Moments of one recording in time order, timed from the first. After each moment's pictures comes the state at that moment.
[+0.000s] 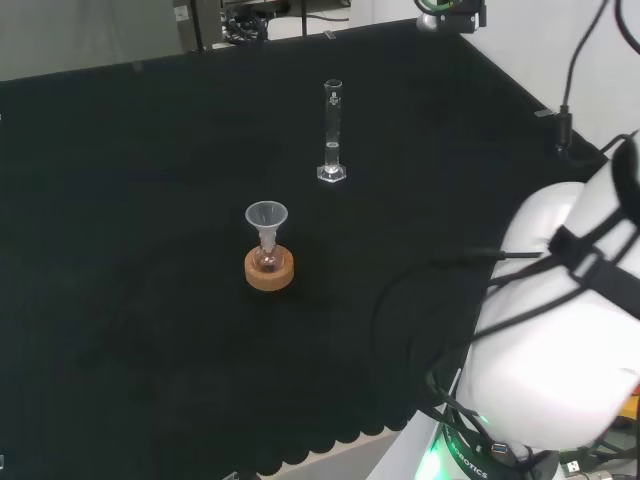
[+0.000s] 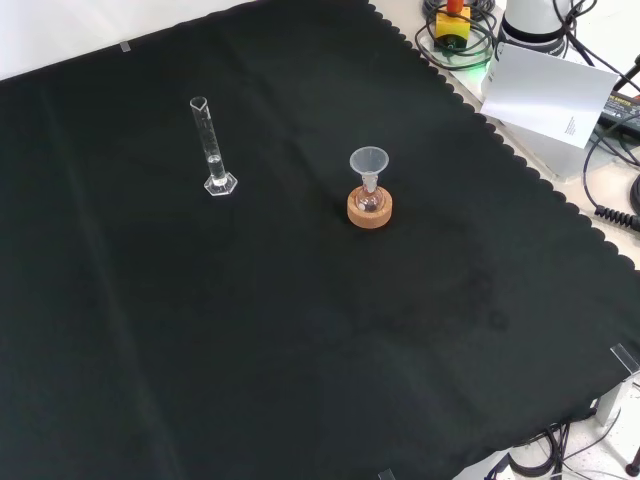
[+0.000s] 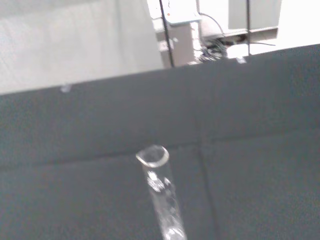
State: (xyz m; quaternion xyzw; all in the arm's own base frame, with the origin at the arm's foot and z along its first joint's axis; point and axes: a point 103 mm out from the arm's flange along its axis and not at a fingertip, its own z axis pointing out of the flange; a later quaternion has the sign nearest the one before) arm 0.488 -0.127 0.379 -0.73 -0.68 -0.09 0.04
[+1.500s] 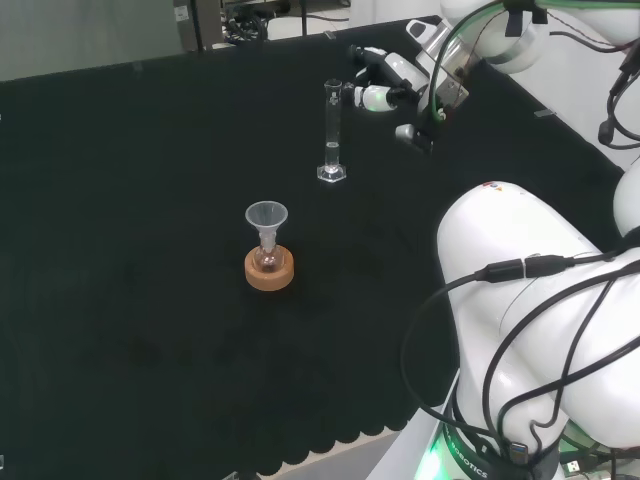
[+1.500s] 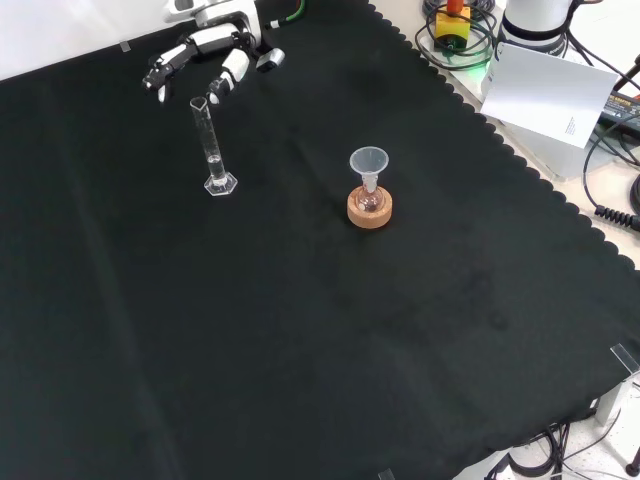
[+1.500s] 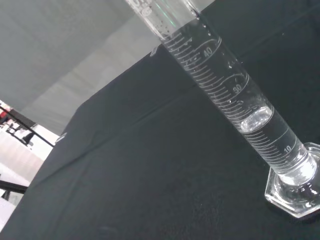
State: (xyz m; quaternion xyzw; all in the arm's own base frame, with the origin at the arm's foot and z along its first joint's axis) arm 0.548 -0.129 0.154 -0.62 -0.69 -0.27 0.24
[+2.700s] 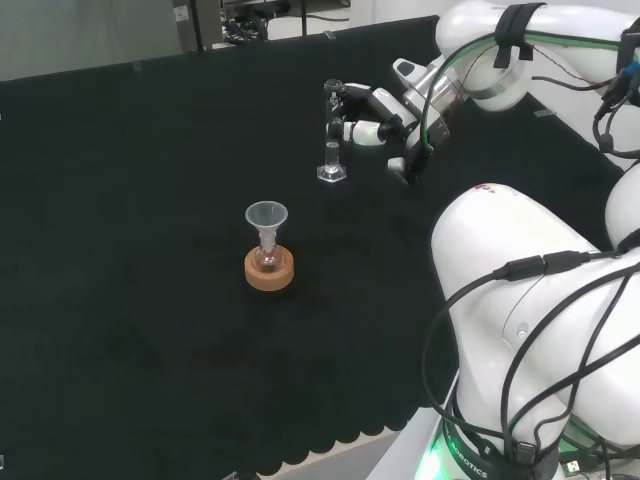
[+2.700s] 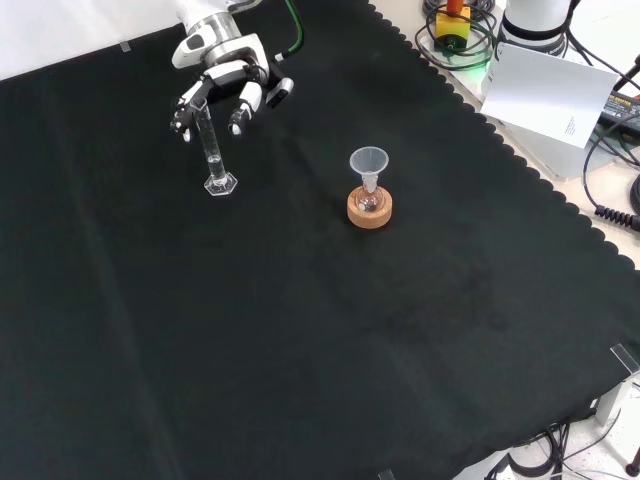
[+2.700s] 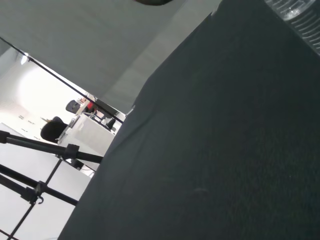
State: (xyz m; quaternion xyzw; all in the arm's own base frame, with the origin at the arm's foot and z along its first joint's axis) arm 0.542 -0.100 0.099 -0.53 -0.71 -0.33 0.31
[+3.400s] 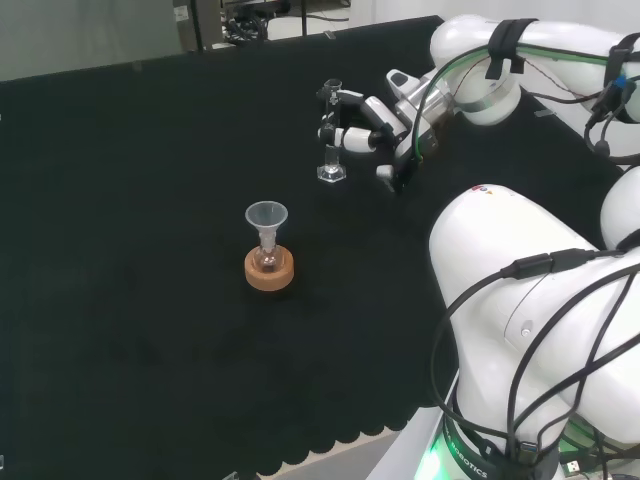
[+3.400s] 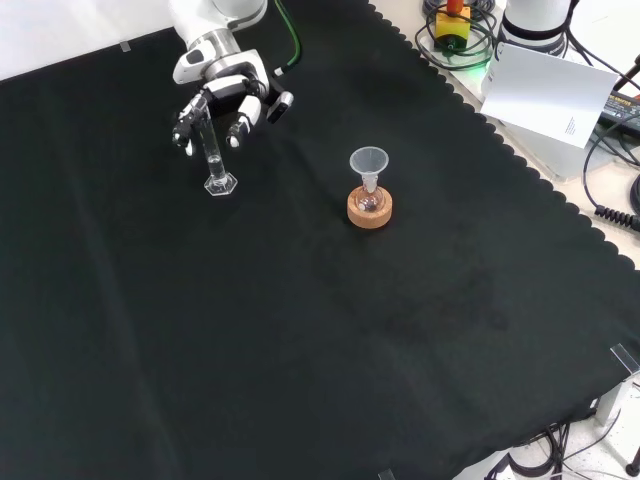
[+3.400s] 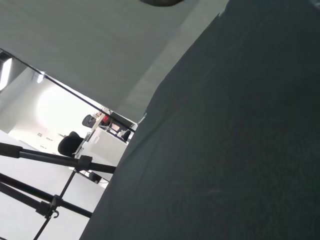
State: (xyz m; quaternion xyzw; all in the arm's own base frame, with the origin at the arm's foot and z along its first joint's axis) arm 0.552 -0.082 0.082 -0.53 -0.70 -0.36 0.33
